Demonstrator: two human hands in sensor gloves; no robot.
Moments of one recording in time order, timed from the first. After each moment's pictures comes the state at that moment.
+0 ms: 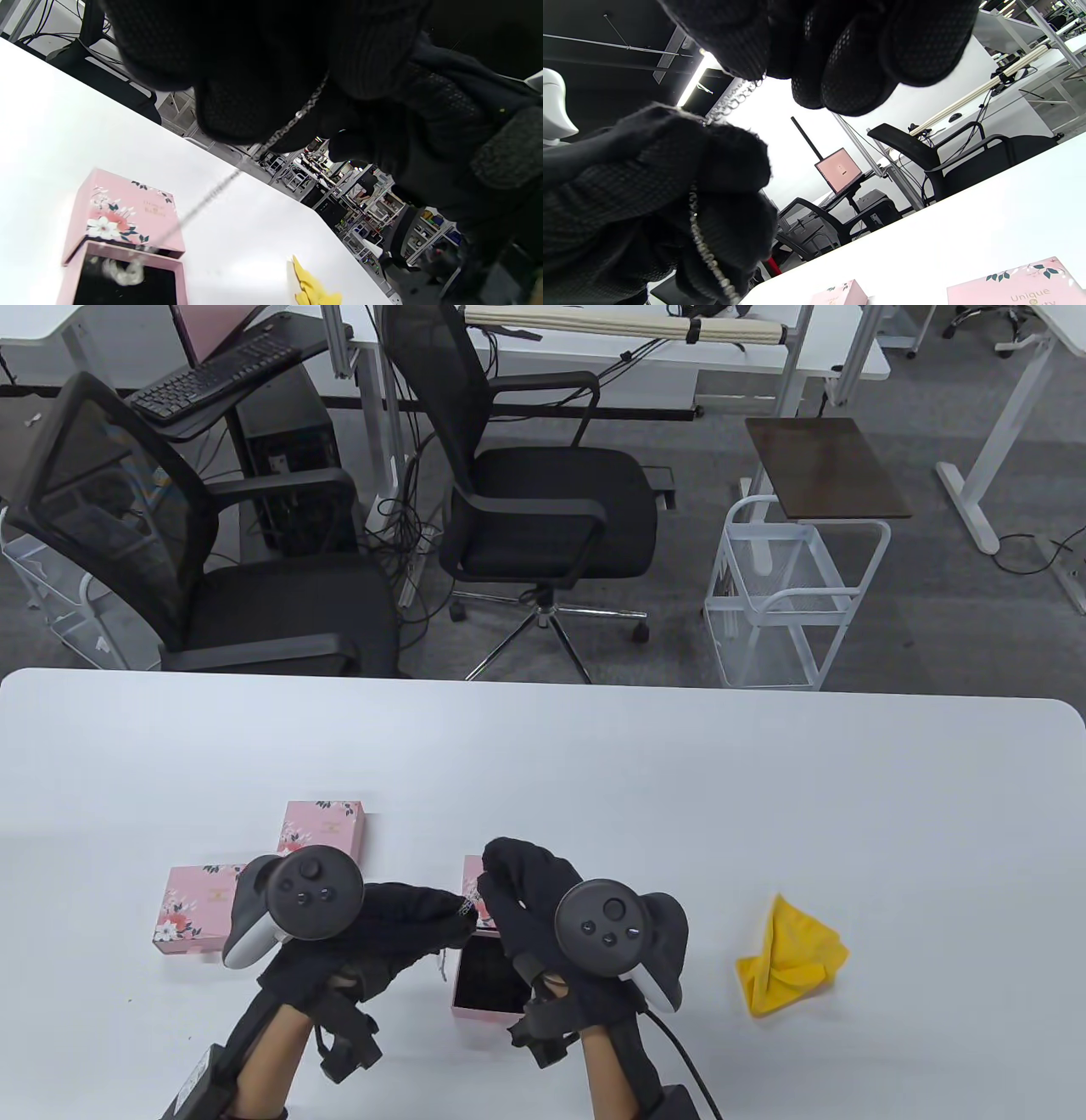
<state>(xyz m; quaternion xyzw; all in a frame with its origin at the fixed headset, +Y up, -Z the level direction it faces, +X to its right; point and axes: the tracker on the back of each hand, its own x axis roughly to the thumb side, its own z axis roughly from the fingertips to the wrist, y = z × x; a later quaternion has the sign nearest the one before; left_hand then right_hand) -0.200 -0.618 -0.304 -0.07 -0.25 0.33 0.91 0.031 -0.601 -0.289 0.19 -0.10 0.90 0.37</state>
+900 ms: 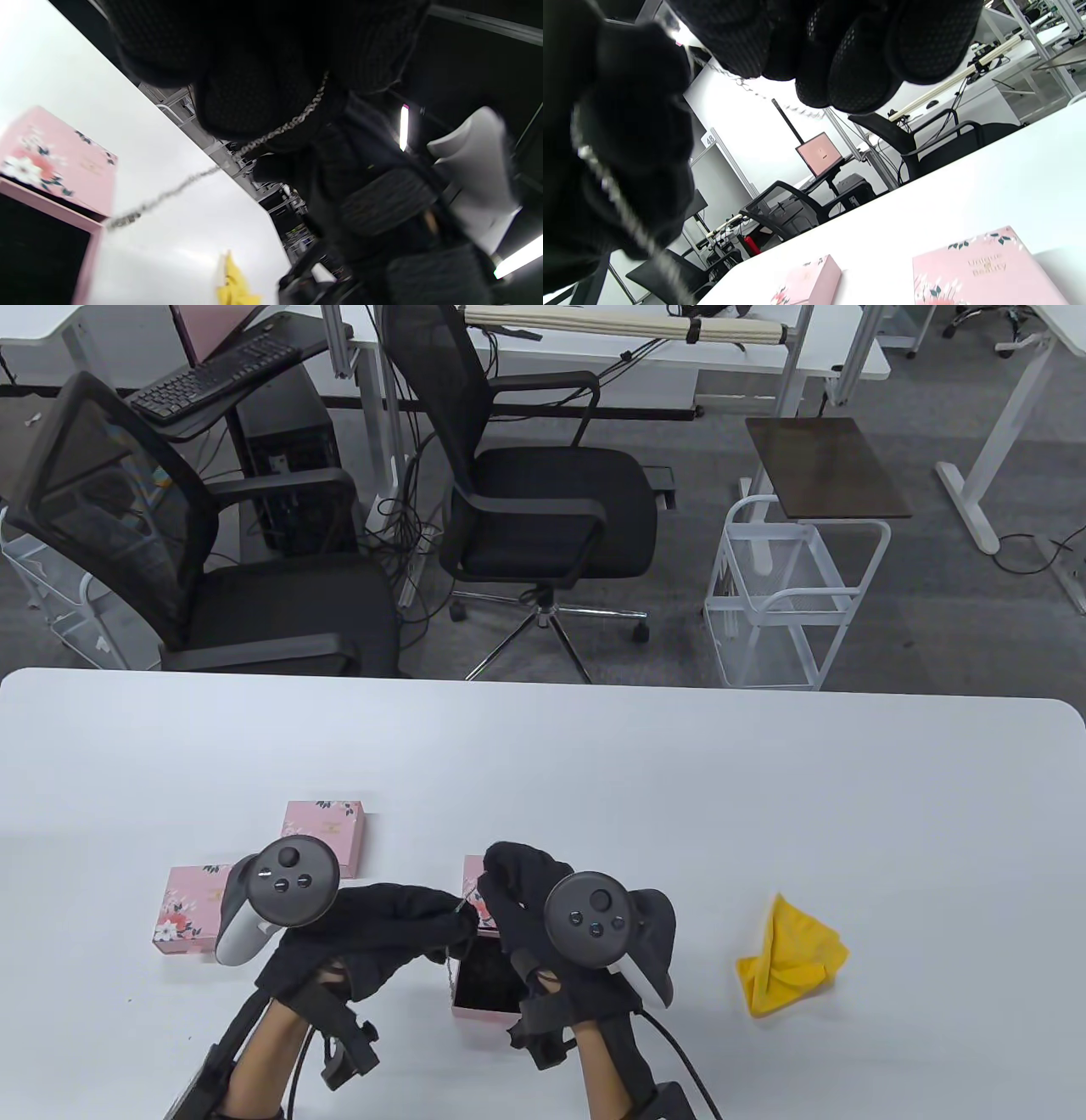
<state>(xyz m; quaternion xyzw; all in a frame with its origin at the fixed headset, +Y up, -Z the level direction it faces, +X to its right) -0.205 -0.625 -0.306 -0.11 -0.25 0.49 0.83 0.025 -0.613 -0.296 0.16 -0.06 0.92 0.35</state>
